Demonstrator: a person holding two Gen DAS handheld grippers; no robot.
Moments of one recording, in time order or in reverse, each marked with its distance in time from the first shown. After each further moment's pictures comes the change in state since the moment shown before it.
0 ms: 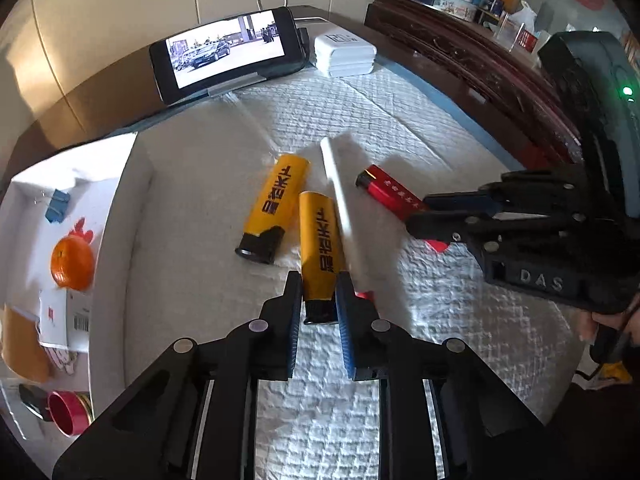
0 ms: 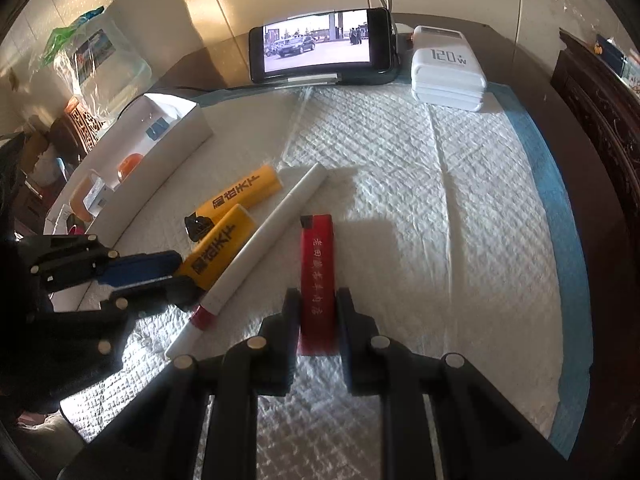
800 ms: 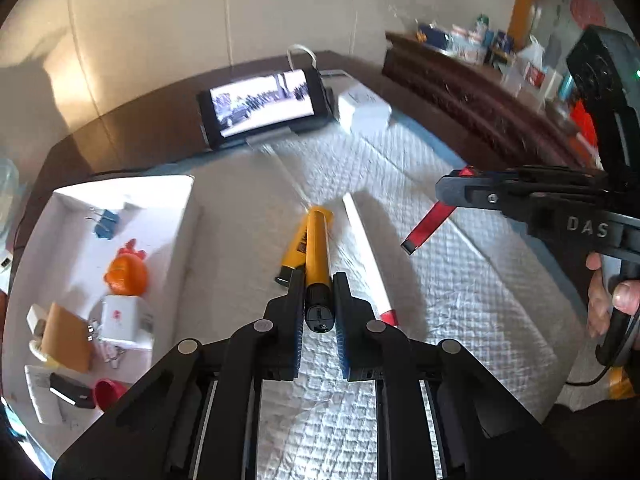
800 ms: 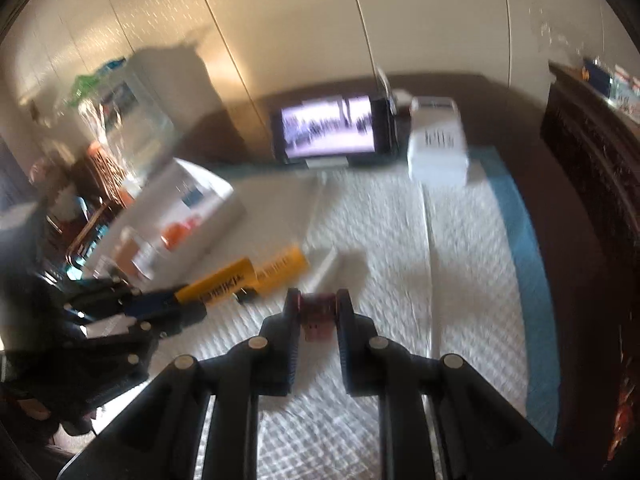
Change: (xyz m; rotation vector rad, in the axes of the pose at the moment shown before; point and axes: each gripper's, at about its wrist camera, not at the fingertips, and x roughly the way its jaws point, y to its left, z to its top) left arm -0.052 0.010 0.002 -0.063 -0.157 0.048; right arm -0.068 0.005 0.025 0.021 -0.212 0.081
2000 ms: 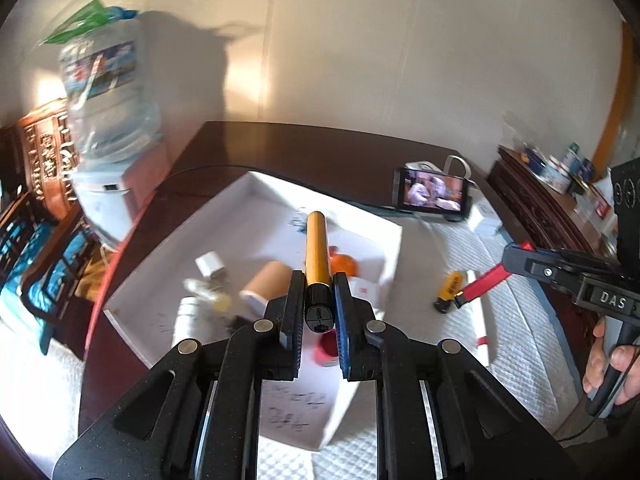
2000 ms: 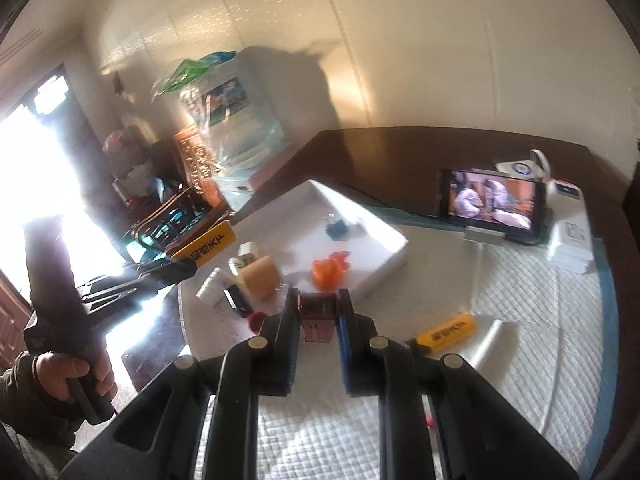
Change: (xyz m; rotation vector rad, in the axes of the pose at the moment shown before) left arm -0.140 0.141 -0.063 -0.375 -0.226 0.235; right arm 0.005 0.138 0.027 -0.207 -0.031 0.250
